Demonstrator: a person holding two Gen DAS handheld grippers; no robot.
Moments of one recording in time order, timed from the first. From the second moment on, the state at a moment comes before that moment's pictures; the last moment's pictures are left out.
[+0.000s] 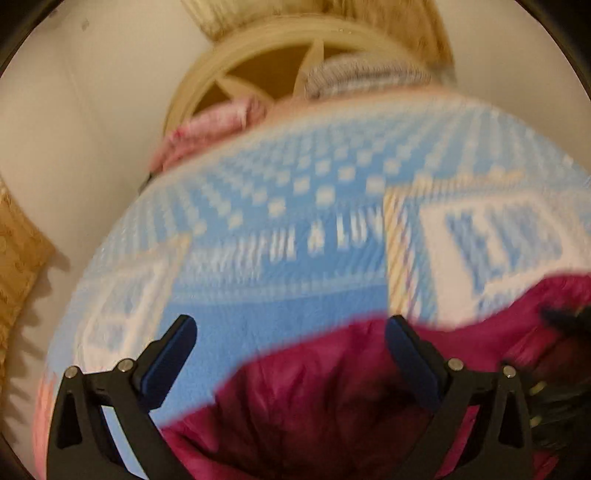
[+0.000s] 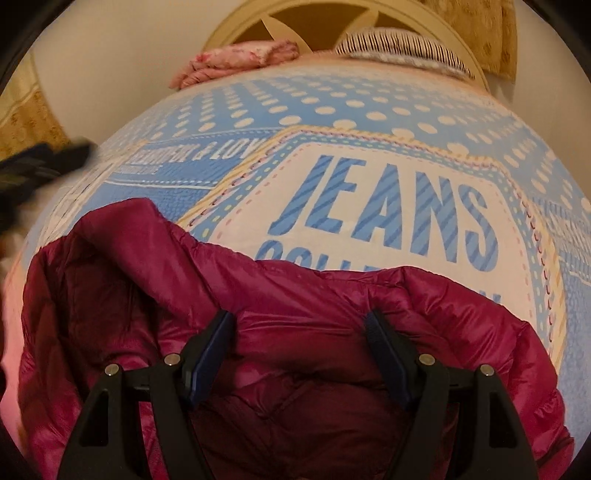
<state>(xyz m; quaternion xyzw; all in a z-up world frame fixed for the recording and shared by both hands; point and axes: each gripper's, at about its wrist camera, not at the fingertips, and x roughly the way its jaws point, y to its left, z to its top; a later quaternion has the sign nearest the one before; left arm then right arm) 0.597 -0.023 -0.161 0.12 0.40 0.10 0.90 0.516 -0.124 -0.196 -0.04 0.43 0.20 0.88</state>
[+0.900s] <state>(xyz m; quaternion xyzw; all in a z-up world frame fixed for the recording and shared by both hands) 0.589 -0.030 -0.185 0.07 0.43 0.07 0.90 0.521 -0.132 -0.198 -0.01 0.42 0.13 0.90</state>
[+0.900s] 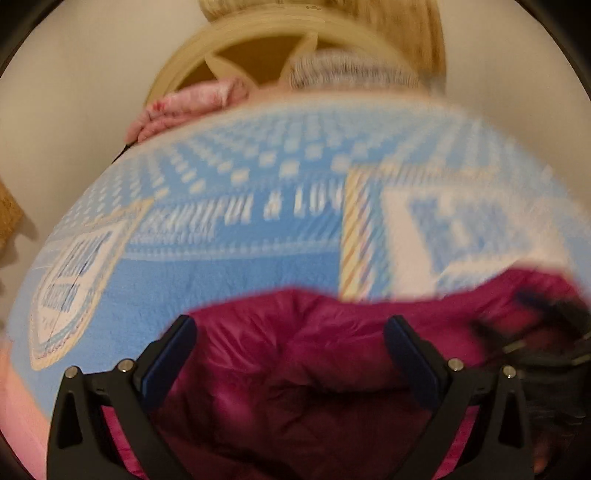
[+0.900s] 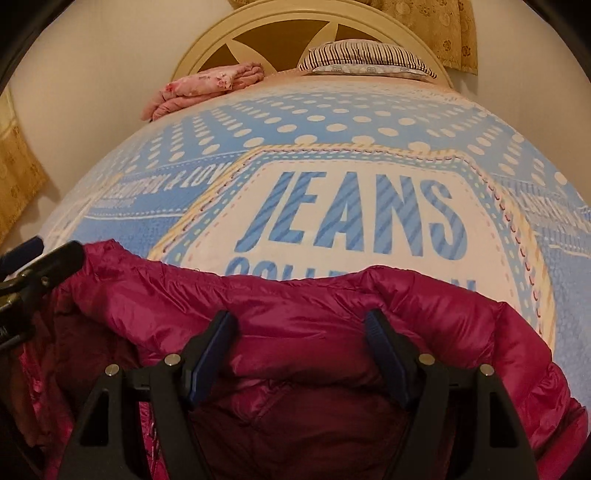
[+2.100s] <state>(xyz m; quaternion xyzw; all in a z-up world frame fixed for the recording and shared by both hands) 0.591 -0.018 -0.218 0.04 0.43 0.07 0.90 0.521 -0.122 -0.204 -0.04 0.42 0.11 0.90</state>
